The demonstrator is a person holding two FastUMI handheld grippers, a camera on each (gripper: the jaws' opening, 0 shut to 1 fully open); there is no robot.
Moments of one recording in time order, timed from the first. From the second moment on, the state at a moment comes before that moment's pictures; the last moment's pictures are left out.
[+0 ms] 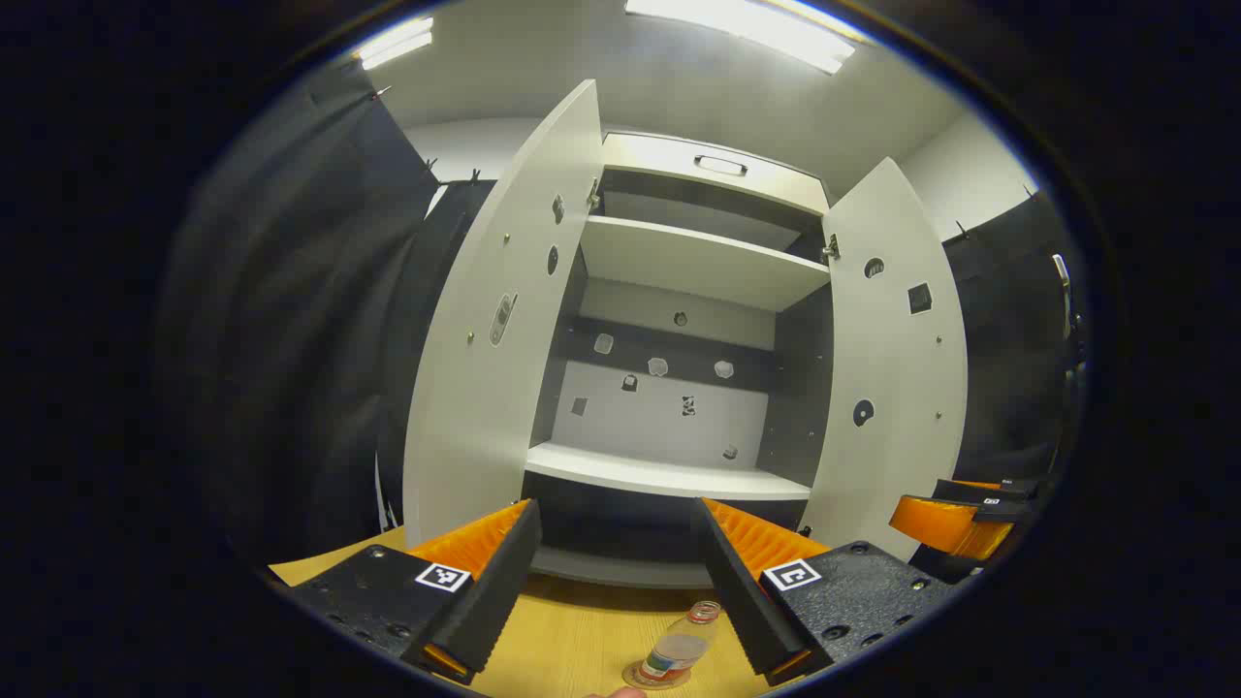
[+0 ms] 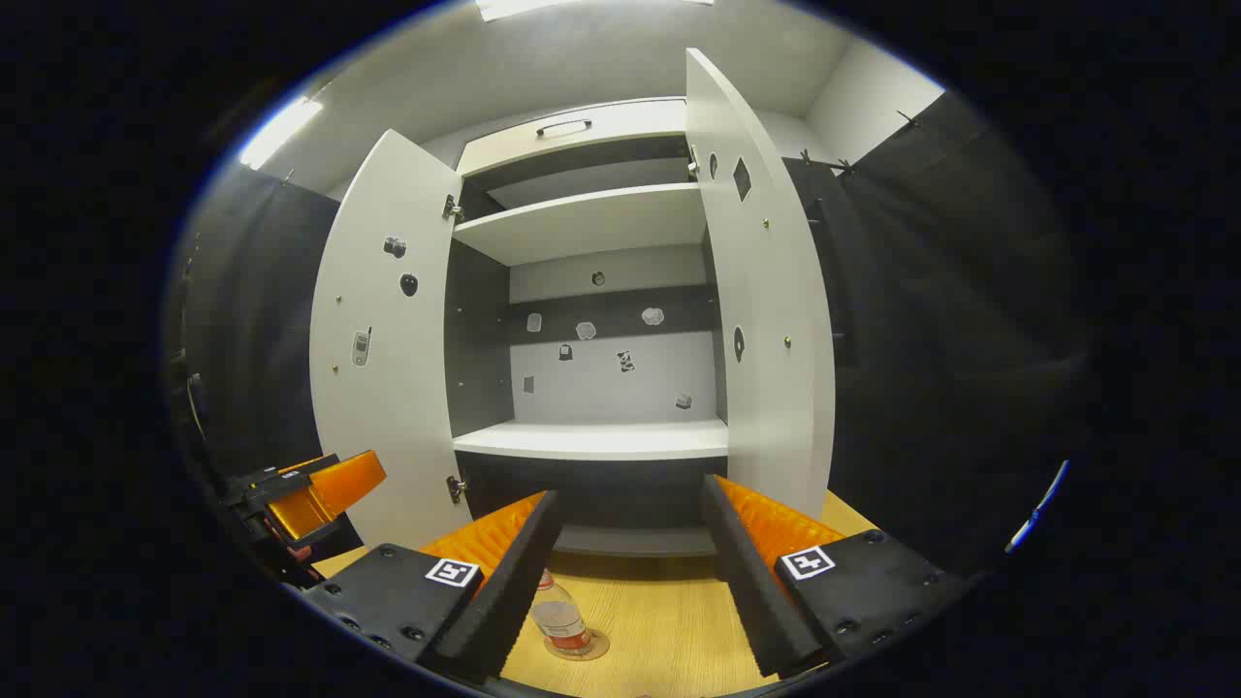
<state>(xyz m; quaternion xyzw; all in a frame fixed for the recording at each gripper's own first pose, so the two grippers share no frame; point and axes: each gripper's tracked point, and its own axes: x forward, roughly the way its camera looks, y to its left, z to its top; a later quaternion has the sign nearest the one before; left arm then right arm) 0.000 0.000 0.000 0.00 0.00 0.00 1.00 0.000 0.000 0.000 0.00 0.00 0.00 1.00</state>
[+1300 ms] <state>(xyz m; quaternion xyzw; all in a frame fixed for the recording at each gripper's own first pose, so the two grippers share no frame) 0.031 -0.059 -0.045 0.00 0.02 -0.08 1.00 -0.008 -0.011 0.009 -0.01 -0.01 0.00 1.00</state>
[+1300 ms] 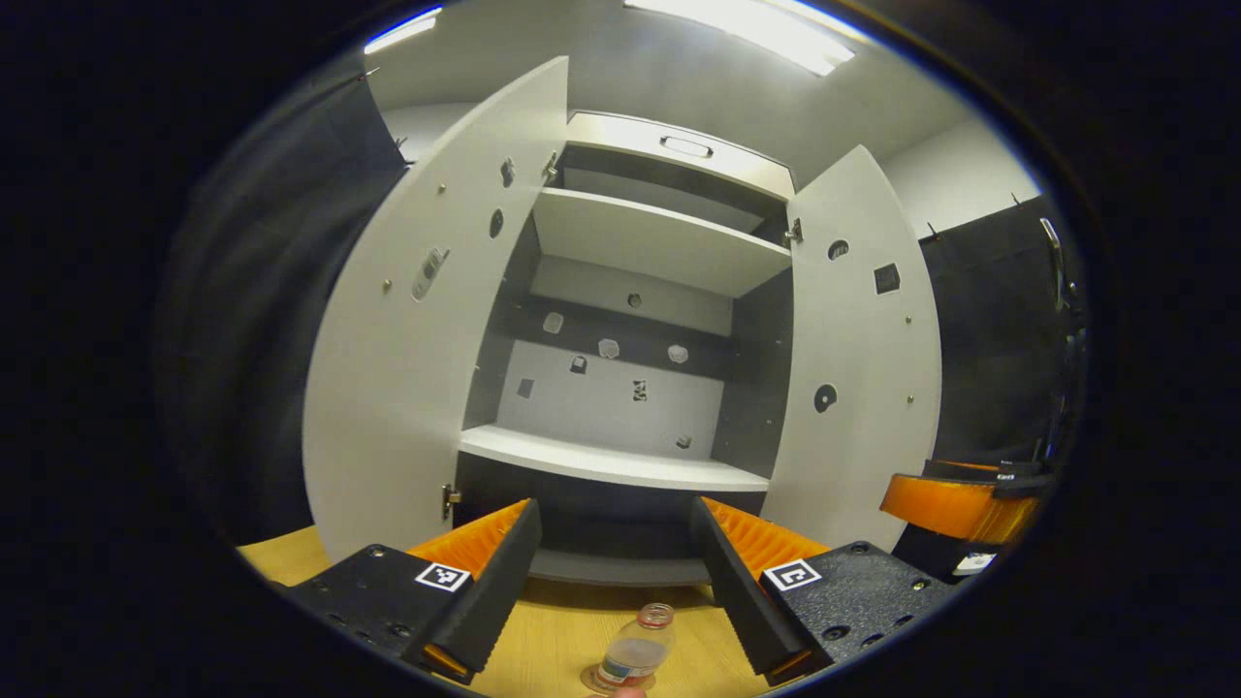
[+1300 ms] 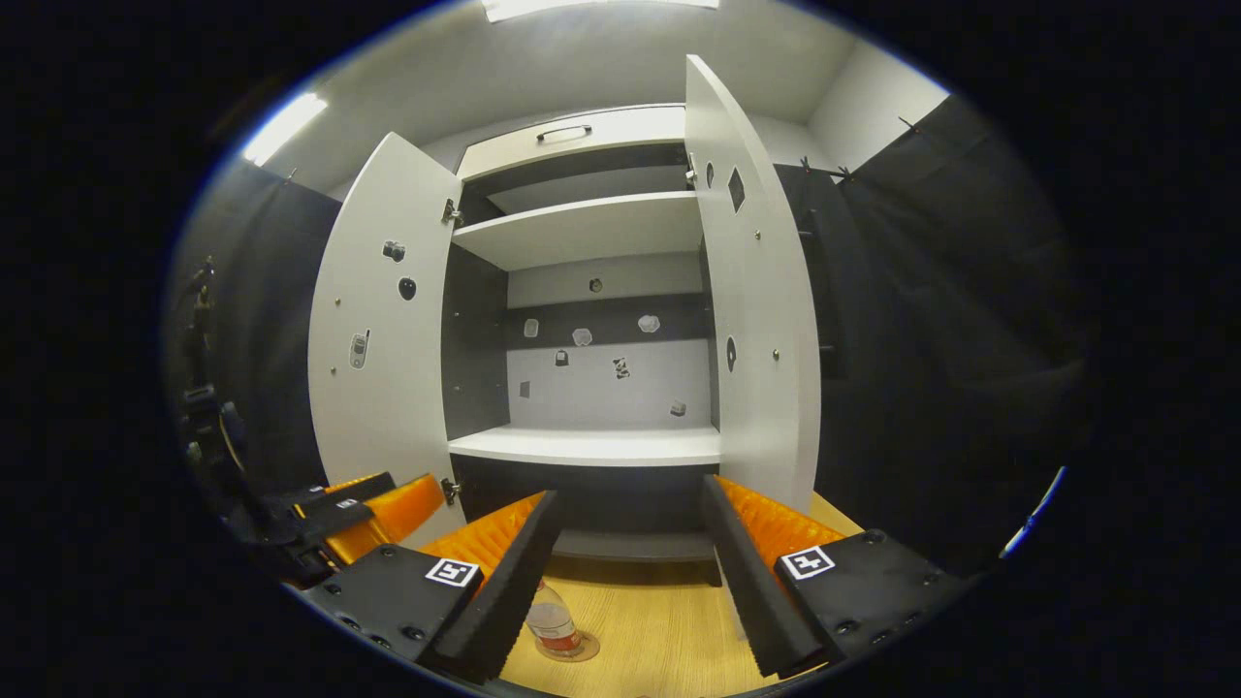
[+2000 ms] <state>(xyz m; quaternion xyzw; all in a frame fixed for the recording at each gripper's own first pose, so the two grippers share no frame) 0.040 -0.085 -0.220 0.04 0.12 -0.09 0.99 -0.026 -0.033 0.000 -0.02 0.01 -0.02 1.00</state>
